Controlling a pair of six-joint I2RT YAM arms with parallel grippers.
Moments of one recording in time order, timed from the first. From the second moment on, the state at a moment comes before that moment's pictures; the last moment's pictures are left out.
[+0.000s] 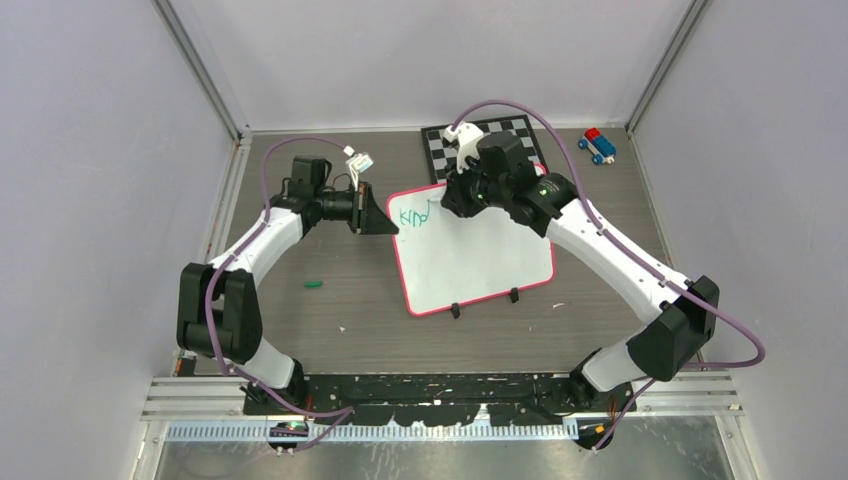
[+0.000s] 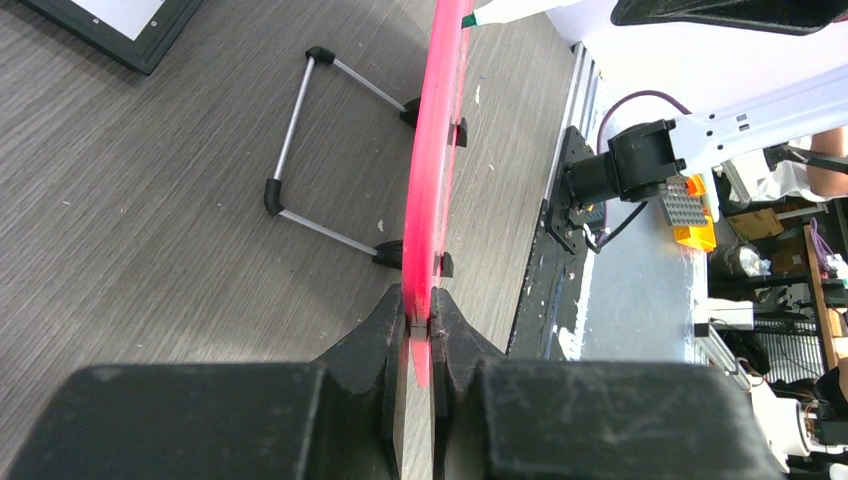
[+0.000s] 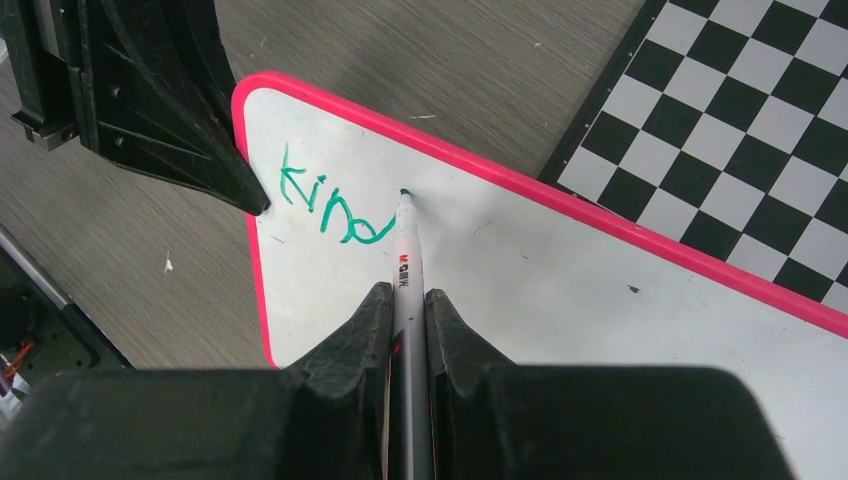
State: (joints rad) left arm -0.20 1.54 1.09 -0.27 1.12 -0.08; right arm 0.65 1.48 1.46 -0.55 -0.12 0.08
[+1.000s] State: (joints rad) left arm -0.20 1.55 1.09 -0.27 1.12 -0.08; right arm 0.65 1.43 1.37 -0.57 -0.16 0.11
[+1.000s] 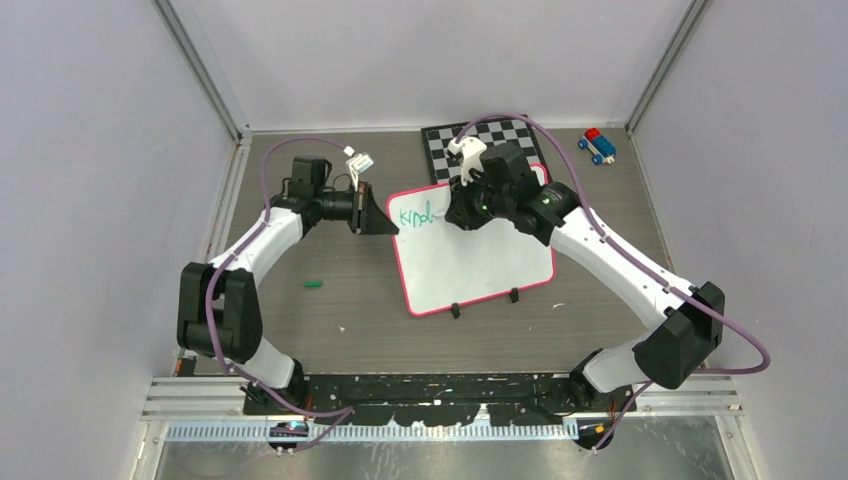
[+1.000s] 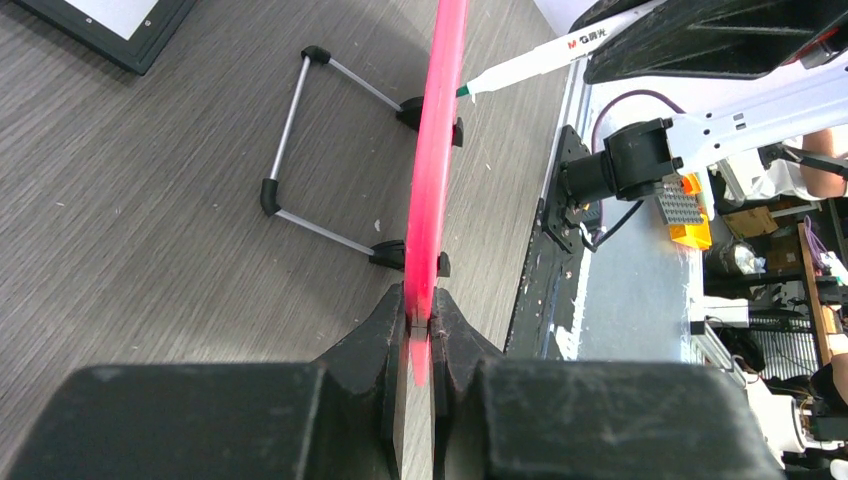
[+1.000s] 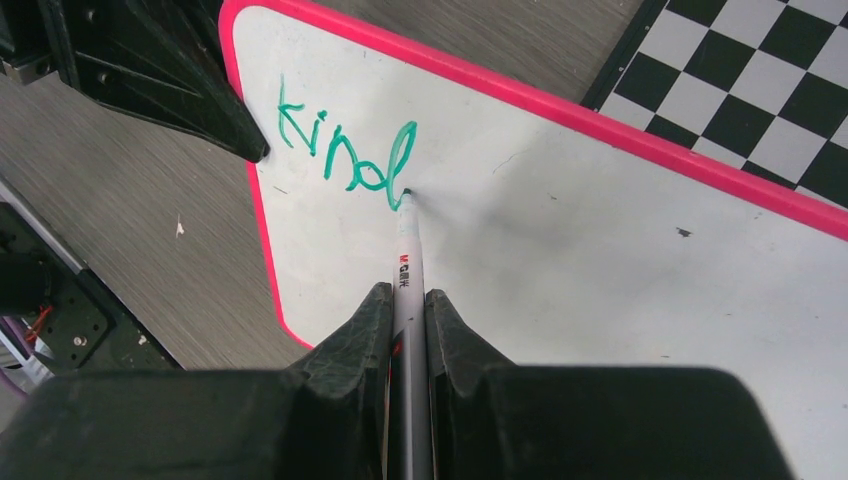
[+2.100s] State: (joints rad) left arm -0.20 1.55 1.09 -0.27 1.12 -0.07; right arm 0.64 1.43 1.34 -0.56 -0.17 0.11
